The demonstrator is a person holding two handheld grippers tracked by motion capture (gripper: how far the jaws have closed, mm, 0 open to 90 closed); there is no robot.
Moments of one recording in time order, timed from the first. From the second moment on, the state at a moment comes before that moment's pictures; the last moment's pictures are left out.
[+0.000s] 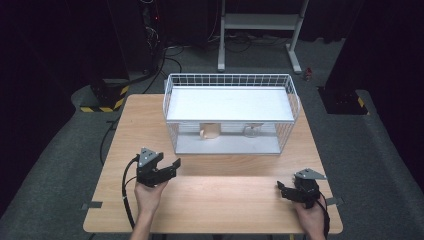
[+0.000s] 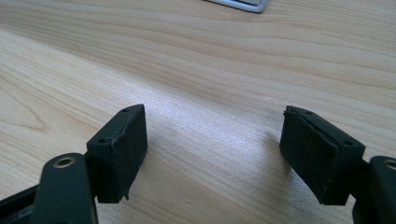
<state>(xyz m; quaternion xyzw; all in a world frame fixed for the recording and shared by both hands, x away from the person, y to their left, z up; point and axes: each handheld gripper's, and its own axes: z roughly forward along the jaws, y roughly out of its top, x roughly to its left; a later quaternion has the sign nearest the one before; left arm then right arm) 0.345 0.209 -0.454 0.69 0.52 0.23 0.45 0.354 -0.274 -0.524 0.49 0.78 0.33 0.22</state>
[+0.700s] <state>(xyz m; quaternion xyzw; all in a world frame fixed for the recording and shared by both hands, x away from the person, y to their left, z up) 0.330 0.220 -0.468 0.68 0.54 0.26 0.42 0.354 -0.274 -0.523 0.49 0.78 0.33 0.22</state>
